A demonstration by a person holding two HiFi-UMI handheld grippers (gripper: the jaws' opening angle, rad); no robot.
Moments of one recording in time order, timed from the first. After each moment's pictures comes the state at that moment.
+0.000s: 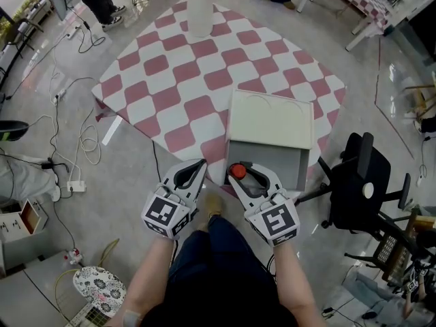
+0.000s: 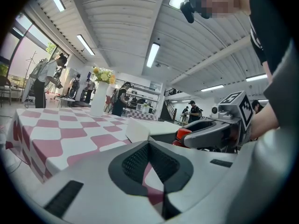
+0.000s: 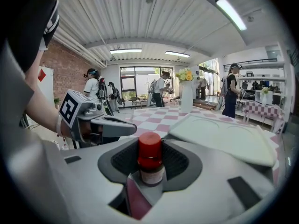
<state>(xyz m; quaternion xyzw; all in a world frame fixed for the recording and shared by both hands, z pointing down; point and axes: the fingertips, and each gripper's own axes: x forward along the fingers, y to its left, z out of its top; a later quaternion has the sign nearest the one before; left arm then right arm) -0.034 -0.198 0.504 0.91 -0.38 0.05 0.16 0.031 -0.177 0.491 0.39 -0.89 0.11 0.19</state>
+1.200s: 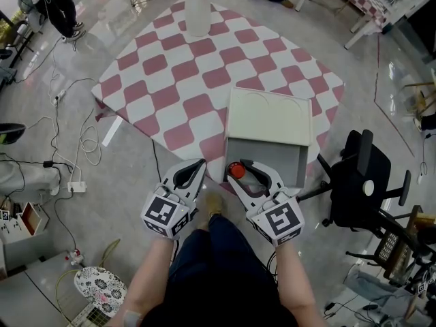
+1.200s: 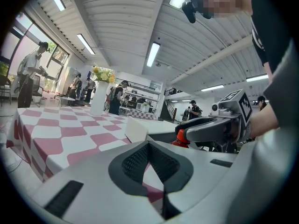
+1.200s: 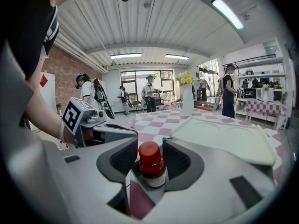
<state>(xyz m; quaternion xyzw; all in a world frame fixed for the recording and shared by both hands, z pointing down) -0.033 -0.191 0.502 0.91 -0.38 0.06 0.16 0.032 -0.172 0.475 0.39 -0.90 0.12 0.17</state>
